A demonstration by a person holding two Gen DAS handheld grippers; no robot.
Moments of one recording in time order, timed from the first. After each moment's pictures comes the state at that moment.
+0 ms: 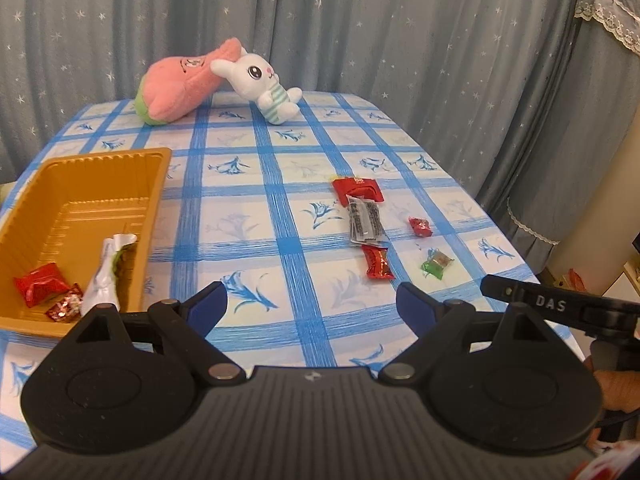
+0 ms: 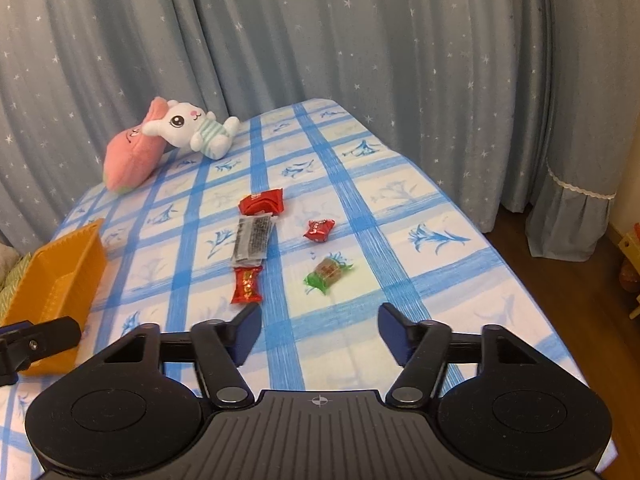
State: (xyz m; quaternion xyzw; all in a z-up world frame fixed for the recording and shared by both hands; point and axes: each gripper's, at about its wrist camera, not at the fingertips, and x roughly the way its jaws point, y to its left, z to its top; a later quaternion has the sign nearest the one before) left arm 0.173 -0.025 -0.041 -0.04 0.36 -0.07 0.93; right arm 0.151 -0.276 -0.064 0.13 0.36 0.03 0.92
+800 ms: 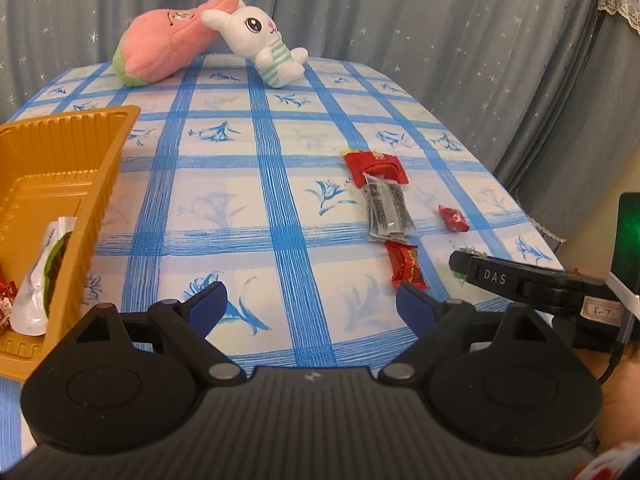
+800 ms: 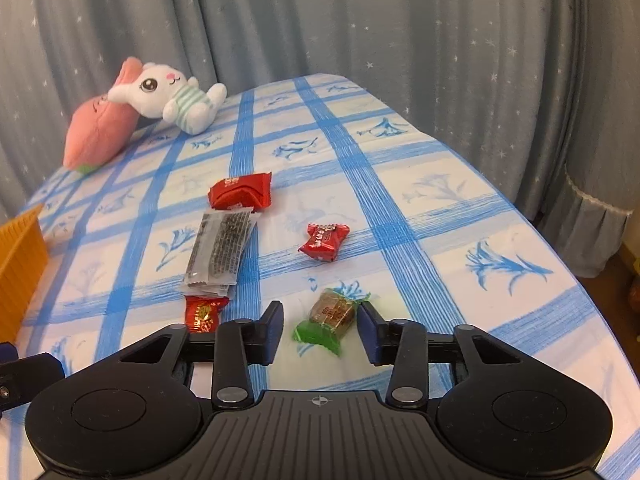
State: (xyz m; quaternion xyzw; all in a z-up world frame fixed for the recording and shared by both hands) left arm 0.242 -0.030 -0.104 -0.06 0.40 -0.07 0.91; right arm 0.254 -0.256 -0.138 0.08 0.37 0.03 0.92
